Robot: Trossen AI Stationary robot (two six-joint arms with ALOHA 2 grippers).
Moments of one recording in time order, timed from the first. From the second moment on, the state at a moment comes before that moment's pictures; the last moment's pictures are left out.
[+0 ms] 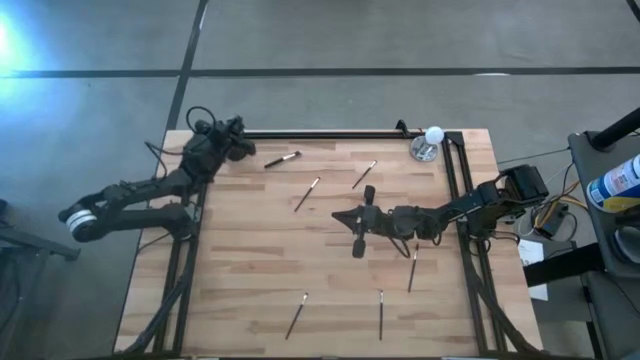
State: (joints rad) left arm 0.78 0.97 0.32 0.71 -0.40 0.06; right arm 0.18 1.59 0.60 0.96 0.41 -0.02
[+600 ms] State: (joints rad) left arm 0.92 0.99 0.35 0.54 -0.46 0.00; right arm 0.18 1.59 0.60 0.96 0.41 -0.02
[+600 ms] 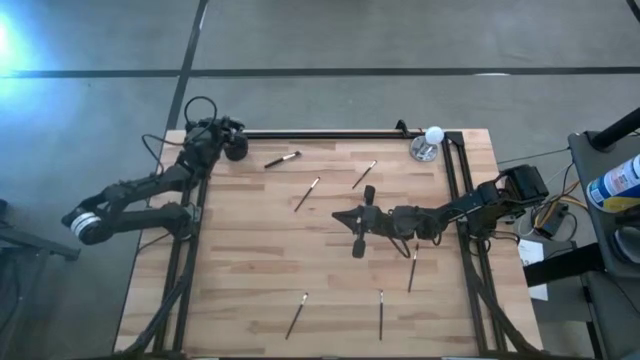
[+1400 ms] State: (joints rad) left arm 0.93 1.07 0.43 0.32 -0.44 -0.06; right arm 0.18 1.59 0.60 0.97 0.41 -0.02
